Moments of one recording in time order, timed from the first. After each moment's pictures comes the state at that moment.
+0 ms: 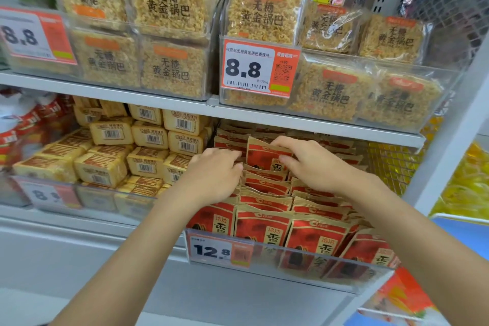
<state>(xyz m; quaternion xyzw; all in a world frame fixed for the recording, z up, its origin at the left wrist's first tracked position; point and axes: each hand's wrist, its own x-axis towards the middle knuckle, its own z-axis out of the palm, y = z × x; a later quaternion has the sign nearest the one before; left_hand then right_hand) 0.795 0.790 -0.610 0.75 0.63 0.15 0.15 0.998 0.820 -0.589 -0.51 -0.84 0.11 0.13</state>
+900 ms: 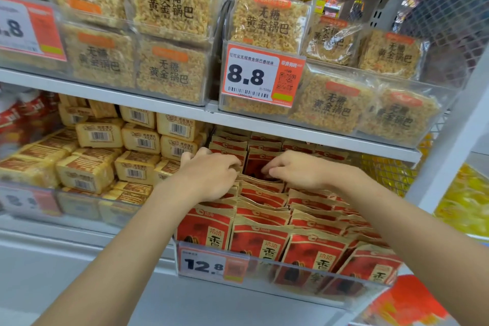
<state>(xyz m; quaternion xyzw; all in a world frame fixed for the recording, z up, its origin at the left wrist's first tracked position) 0.791 0.812 -0.605 0.76 0.63 0.10 0.15 0.984 0.848 -0.582 -0.55 -0.82 0.17 -0.02</state>
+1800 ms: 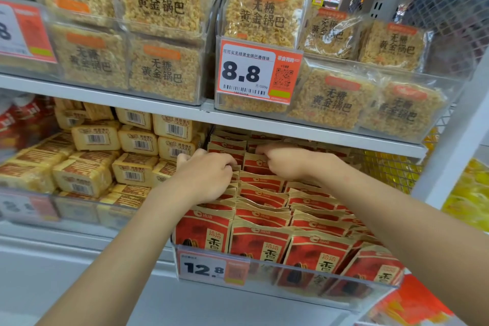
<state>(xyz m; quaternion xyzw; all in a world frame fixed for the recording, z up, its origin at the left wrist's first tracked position) 0.791 0.818 -0.612 0.74 0.64 0.13 0.15 0.967 0.882 -0.594 -0.56 -0.82 0.08 -0.05</state>
